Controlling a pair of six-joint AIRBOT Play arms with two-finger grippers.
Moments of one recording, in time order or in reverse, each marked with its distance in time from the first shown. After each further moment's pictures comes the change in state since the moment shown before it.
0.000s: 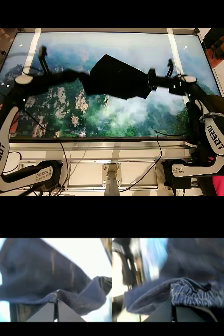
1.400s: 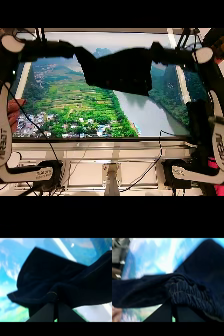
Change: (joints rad) left arm -0.033 -0.068 0.371 0.492 -0.226 -0.222; right arm 0.074 0.186 0.162 -0.552 0.016 0.251
